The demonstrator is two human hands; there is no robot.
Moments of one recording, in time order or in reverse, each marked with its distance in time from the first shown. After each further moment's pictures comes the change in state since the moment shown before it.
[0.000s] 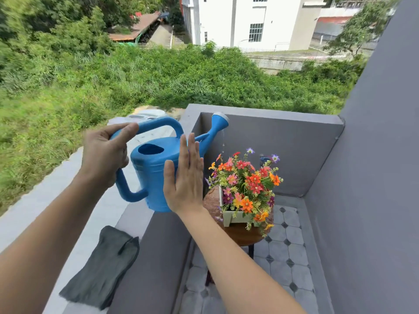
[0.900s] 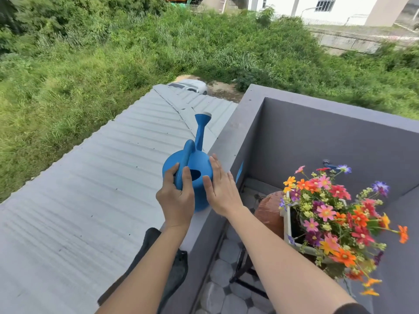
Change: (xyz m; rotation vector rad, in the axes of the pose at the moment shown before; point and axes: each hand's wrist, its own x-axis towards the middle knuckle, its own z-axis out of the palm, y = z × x) left_hand -0.010 -0.163 0.005 0.344 0.520 -0.046; right_hand 0.020 0.108 0.122 -0.145 -0.648 0.059
